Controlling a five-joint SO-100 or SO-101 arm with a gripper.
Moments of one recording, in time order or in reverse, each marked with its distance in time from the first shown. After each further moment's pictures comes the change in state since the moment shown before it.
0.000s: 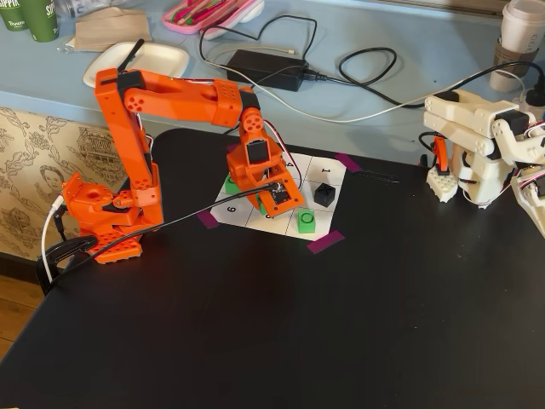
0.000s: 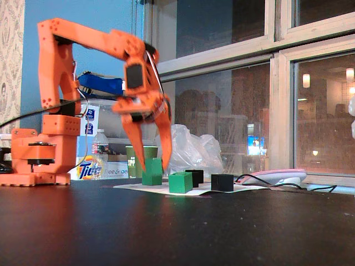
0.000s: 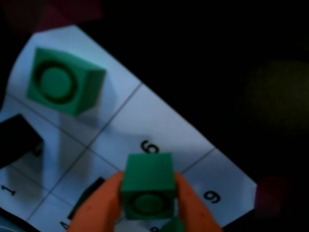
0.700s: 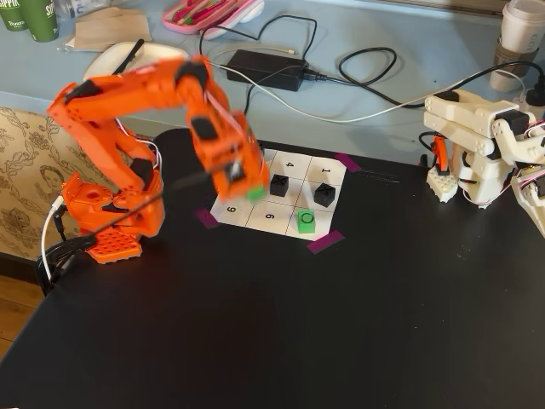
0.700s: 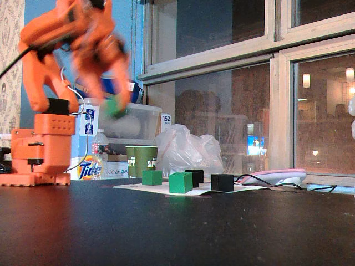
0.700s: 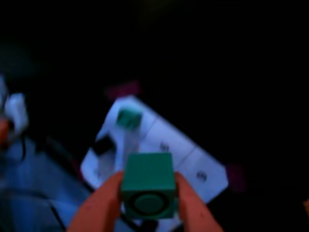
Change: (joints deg) arm 12.2 28.2 -9.8 23.6 -6.2
